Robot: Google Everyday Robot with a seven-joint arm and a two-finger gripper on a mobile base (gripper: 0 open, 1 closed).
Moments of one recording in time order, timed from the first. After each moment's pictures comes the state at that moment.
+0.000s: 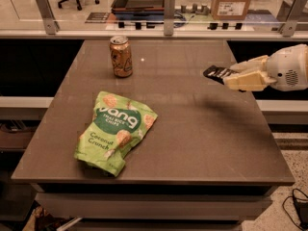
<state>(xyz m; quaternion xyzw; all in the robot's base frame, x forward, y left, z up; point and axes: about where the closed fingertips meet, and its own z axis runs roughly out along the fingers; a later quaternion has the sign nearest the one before) 0.549 -0.204 0.912 -0.41 0.77 0.23 0.42</state>
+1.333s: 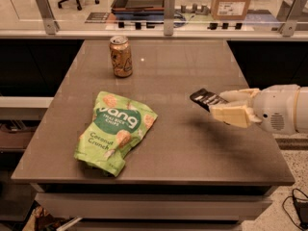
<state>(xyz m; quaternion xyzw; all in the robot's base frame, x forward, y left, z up) 0.472 -0.159 0.889 -0.35 0.79 0.23 0.45</state>
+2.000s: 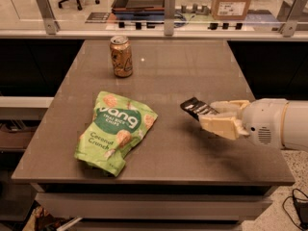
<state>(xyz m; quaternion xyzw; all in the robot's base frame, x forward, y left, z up) 0.454 -0.135 0.875 -0.33 0.79 0.25 0.45</state>
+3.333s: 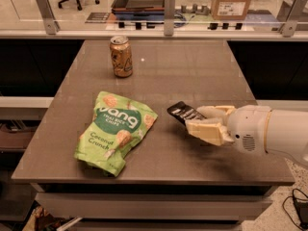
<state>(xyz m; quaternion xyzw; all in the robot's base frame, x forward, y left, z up) 0.447 -0.102 0.866 -0.33 0.78 0.27 0.46</state>
